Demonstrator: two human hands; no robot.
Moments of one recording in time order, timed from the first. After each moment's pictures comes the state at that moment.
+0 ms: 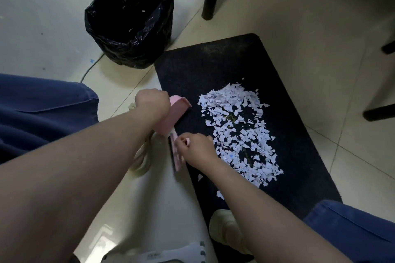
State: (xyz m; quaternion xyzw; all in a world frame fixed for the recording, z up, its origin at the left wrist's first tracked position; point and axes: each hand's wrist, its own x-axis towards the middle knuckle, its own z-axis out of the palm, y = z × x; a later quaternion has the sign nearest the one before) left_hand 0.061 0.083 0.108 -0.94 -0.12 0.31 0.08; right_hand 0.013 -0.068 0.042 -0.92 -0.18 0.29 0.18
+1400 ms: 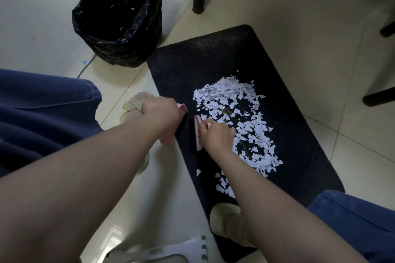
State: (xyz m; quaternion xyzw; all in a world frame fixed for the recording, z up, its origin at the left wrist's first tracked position) left_hand 0.051 0.034 0.118 -0.93 -0.06 0.35 0.13; right_hand 0.039 -0.109 0.028 -0.96 -0.02 0.22 0.15
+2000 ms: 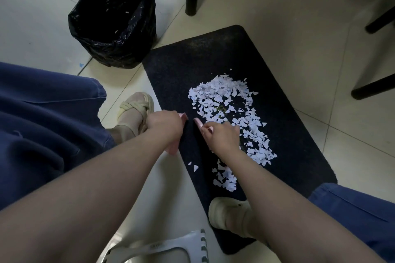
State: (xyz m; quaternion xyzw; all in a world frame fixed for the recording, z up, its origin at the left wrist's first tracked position) left_hand 0.019 0.006 0.122 -0.92 -0.10 0.36 0.05; right_hand 0.027 -0.142 0.052 -0.97 -0.08 0.22 0.09
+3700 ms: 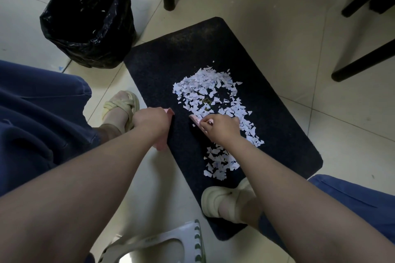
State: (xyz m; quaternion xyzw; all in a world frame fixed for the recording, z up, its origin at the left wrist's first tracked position) left_hand 0.014 -0.012 0.129 -0.92 -0.10 0.36 0.05; right_hand 0.034 -0.183 0.068 -0.96 -0.06 0.27 0.11
